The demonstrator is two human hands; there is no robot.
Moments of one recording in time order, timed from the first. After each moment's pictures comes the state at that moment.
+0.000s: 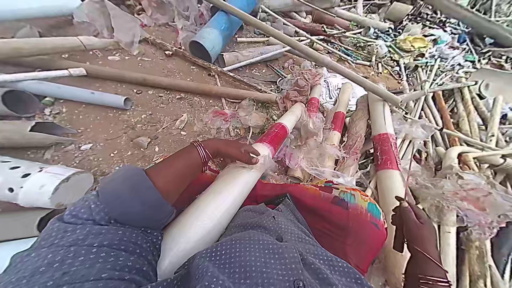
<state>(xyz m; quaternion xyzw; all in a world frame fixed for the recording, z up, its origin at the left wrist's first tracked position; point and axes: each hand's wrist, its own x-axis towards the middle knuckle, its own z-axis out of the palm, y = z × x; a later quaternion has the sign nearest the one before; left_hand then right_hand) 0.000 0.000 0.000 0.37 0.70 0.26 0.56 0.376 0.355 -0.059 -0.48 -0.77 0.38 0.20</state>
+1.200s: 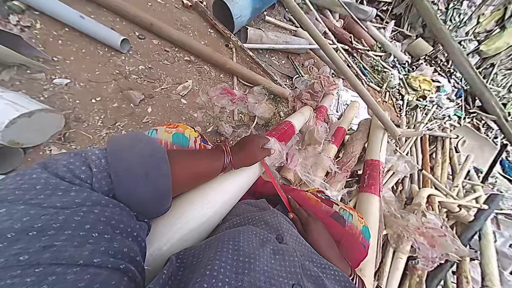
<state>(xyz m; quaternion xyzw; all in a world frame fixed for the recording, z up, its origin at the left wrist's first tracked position) 0.042 0.004 -0.044 0.35 0.80 0.42 0.25 0.265 0.173 -0.017 -0.11 -0.94 0.22 -0.22</state>
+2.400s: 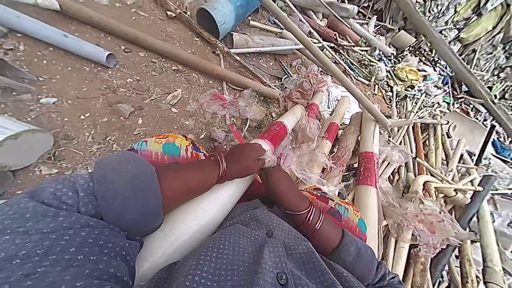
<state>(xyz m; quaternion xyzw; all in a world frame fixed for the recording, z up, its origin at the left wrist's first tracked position) 0.056 0.013 -0.025 0.45 0.82 0.26 0.24 0.145 0.133 -0.007 -0.08 -0.95 0.16 -0.27</state>
